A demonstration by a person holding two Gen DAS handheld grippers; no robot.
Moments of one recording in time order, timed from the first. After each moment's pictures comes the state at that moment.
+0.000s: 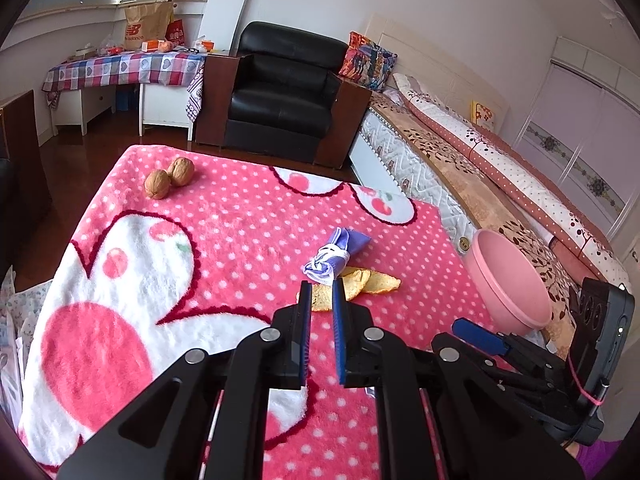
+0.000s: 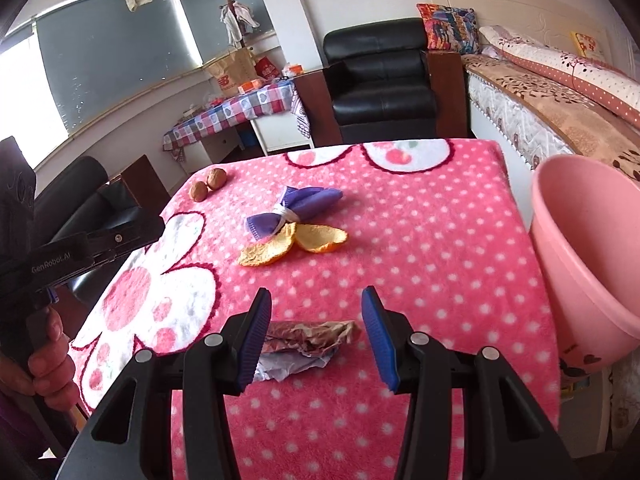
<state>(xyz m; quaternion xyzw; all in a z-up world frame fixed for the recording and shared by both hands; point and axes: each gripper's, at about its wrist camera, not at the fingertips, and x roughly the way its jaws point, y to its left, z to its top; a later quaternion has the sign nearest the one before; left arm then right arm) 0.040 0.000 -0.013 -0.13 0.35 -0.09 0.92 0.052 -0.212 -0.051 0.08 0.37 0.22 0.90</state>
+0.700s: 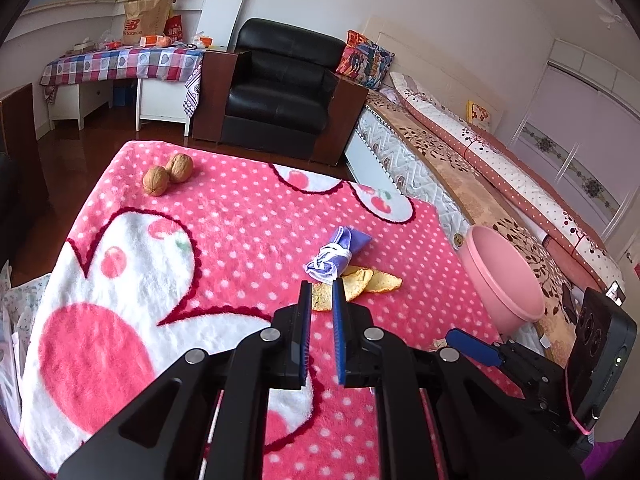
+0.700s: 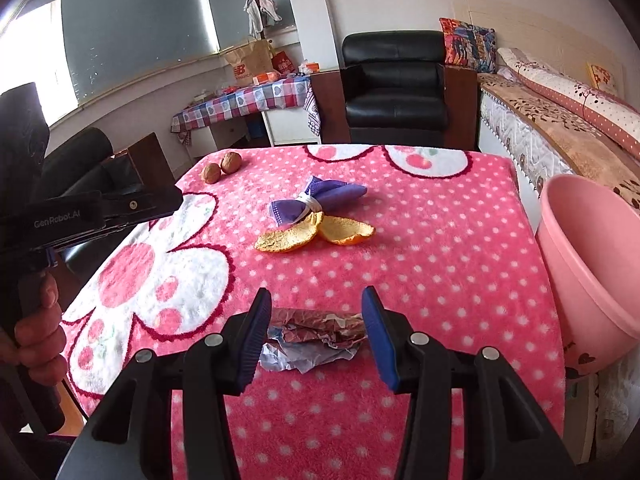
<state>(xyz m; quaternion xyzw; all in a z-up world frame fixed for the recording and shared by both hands) 0.038 0.005 -0.014 -0.14 0.35 -0.10 0.92 0.035 -0.194 -0.053 0.03 0.37 0.22 0.90</state>
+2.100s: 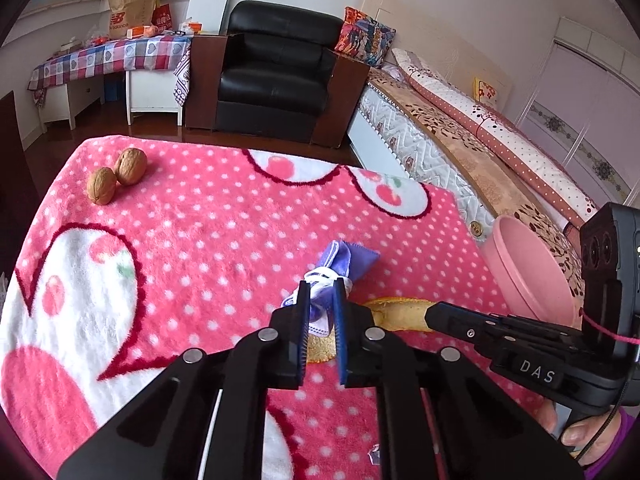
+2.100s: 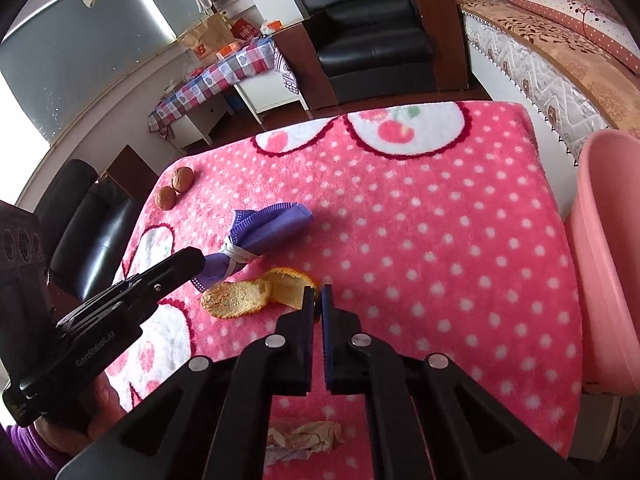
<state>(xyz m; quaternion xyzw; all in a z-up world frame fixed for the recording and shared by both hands) 0.102 -0.027 -0.040 -0.11 0.38 -0.10 0.91 0.136 -0.211 -0.063 0.12 0.47 0.21 0.85</state>
